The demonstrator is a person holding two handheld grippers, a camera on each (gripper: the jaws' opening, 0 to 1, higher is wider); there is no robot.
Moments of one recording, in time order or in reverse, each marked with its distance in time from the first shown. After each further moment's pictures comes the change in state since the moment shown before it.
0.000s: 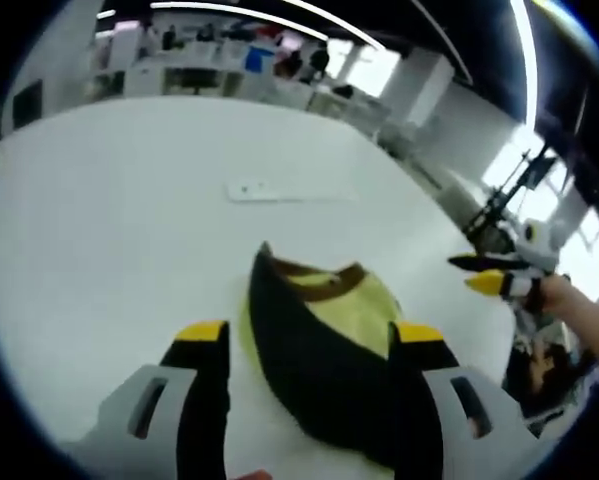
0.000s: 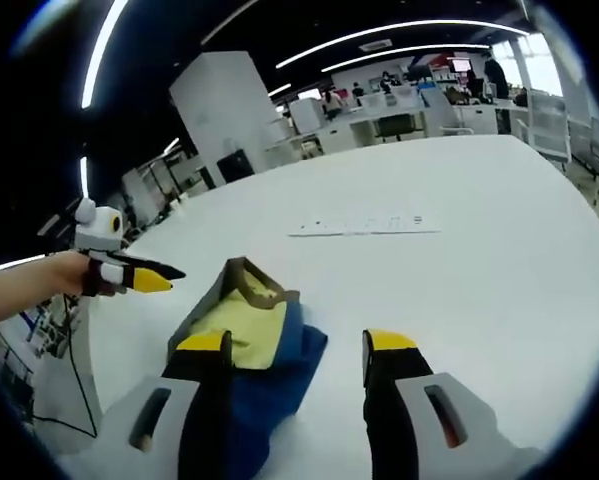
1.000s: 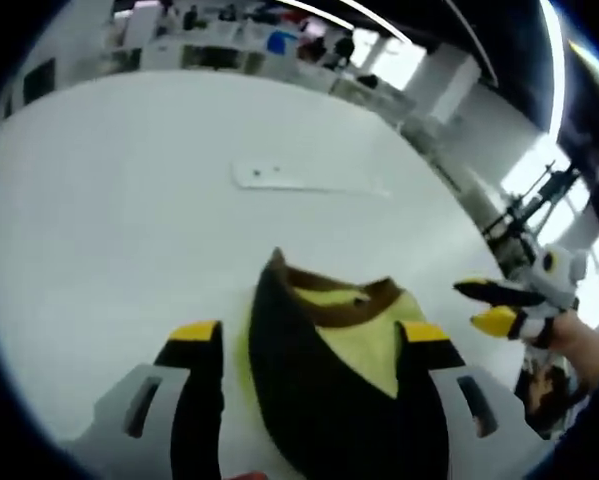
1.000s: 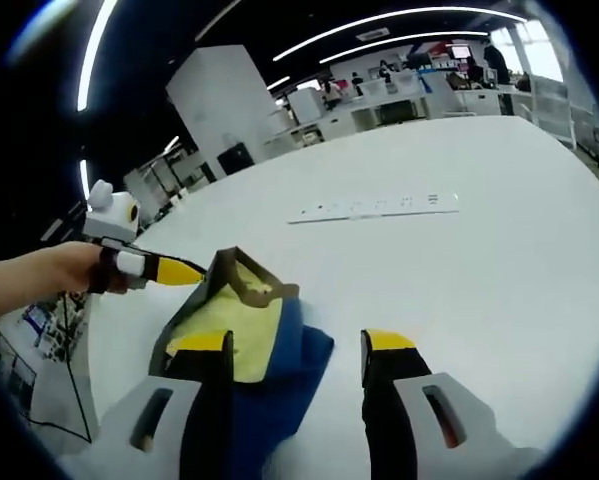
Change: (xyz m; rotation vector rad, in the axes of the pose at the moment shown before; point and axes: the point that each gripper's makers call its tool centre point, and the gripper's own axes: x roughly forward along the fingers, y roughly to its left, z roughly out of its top) left arm 0.053 0.013 0.002 -0.080 0.067 0.066; right arm 0.041 -0.004 -0.014 0.032 0.032 0.024
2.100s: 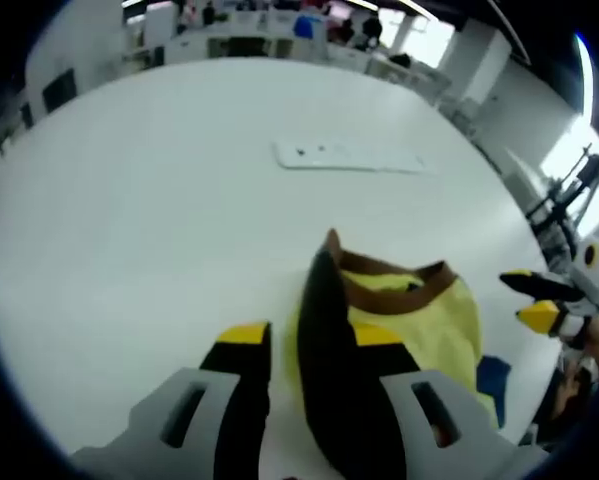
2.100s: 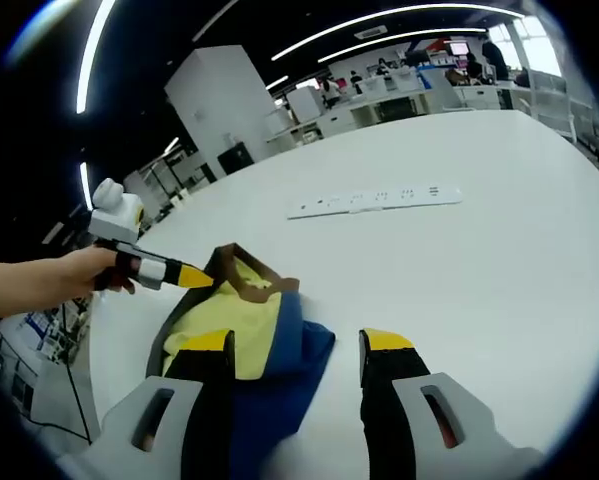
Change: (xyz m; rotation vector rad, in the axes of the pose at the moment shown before) left arm -0.003 0.033 -0.012 0.021 0.064 0.200; right arm 0.005 -0.001 -0.007 0.018 0.001 0.009
